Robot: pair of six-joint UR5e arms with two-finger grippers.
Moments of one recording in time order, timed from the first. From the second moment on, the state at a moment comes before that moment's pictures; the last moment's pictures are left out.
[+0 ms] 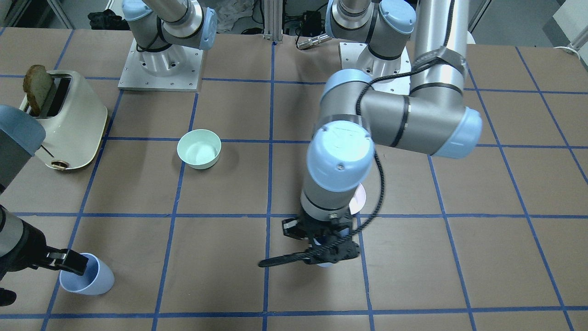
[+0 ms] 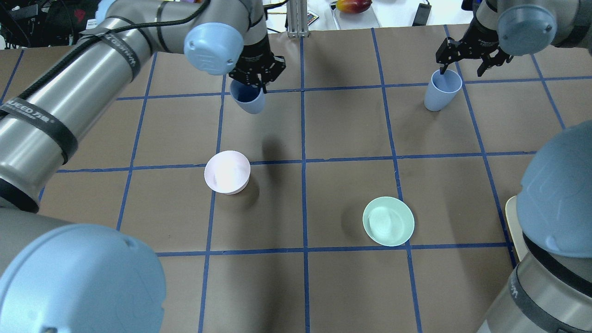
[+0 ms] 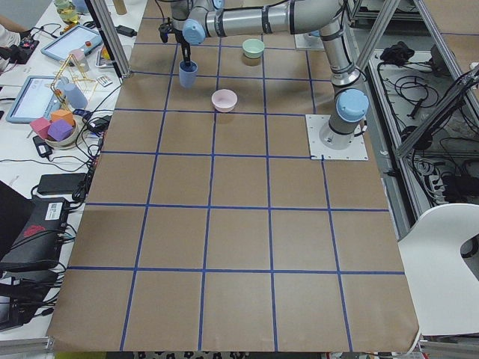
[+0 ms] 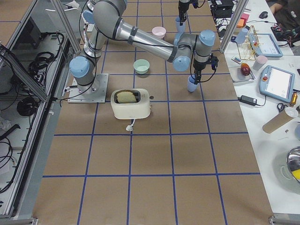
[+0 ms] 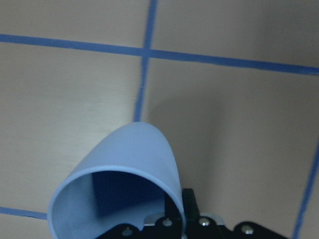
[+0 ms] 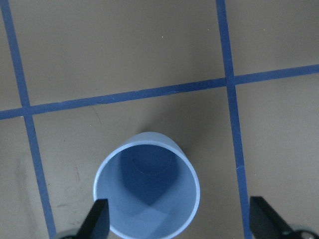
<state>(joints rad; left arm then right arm) -1.85 -2.13 -1.25 -1.33 1.58 -0.40 1.34 -1.01 1.35 -1.96 -1.56 -0.10</state>
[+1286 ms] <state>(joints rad) -2.13 -2.00 -1.61 -1.45 1.45 -0.61 1.33 -0.95 1.36 -2.00 -1.57 -0.09</state>
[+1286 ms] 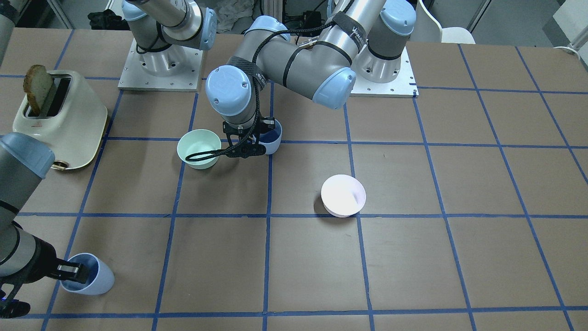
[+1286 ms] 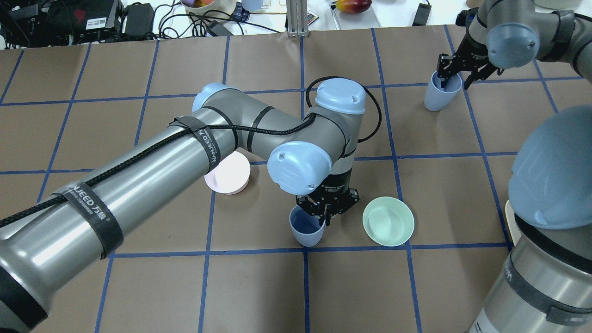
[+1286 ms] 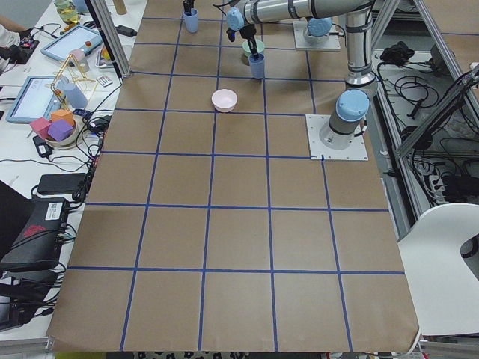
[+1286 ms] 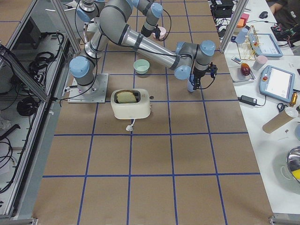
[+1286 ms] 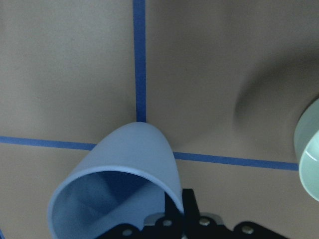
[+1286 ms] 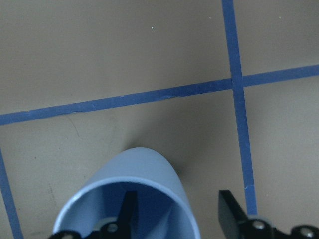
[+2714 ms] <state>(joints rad) -1.62 -1.65 -1.44 -1.81 1.50 -0.06 1.45 -1.15 1.35 -1.64 -1.54 0.08</state>
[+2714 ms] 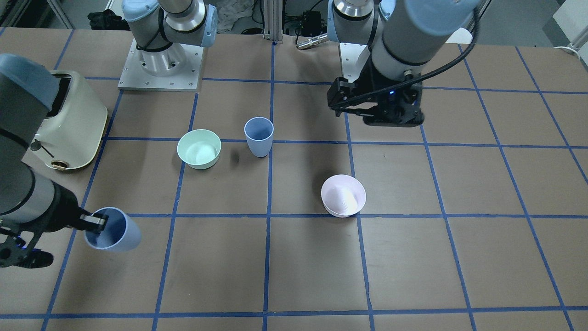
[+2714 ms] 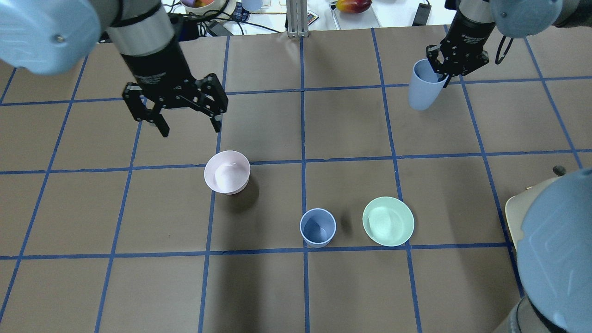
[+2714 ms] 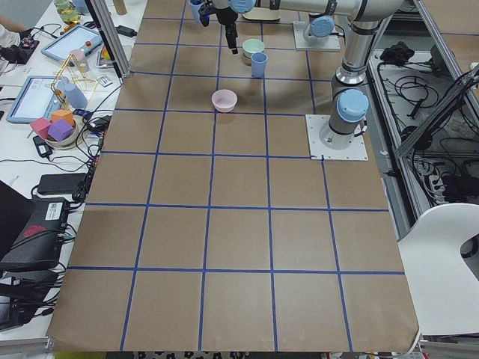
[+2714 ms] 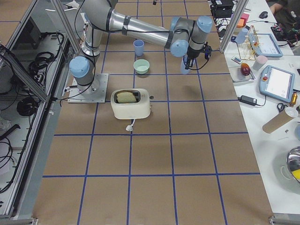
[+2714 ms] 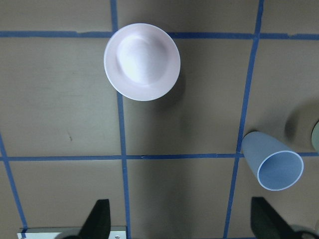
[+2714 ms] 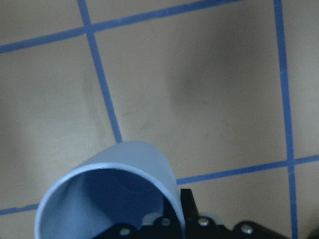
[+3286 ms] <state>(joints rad) -1.55 -1.57 -1.46 -1.60 1.55 0.01 1.69 -1.24 1.36 -1.38 -1.47 0.42</state>
